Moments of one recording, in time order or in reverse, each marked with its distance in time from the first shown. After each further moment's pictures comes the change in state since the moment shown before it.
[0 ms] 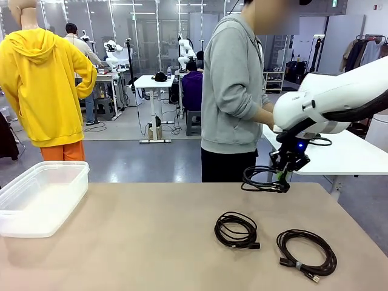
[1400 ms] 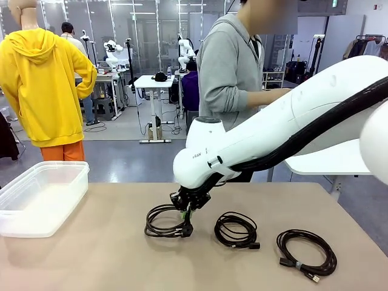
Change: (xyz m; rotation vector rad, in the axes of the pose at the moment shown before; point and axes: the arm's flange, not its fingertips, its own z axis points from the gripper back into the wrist) left arm 0.000 0.000 0.000 0.000 0.000 0.000; right arm -0.091 0.290 -0.114 0.101 0.041 0.225
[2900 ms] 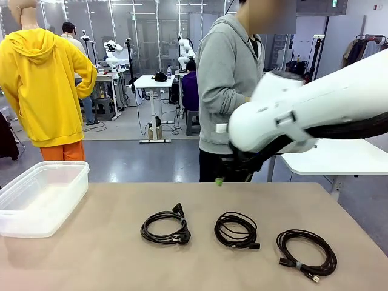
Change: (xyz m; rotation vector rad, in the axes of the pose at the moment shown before) left arm 0.000 0.000 0.000 0.000 0.000 0.001; right arm -0.071 -0.135 0.172 0.025 -0.208 0.186
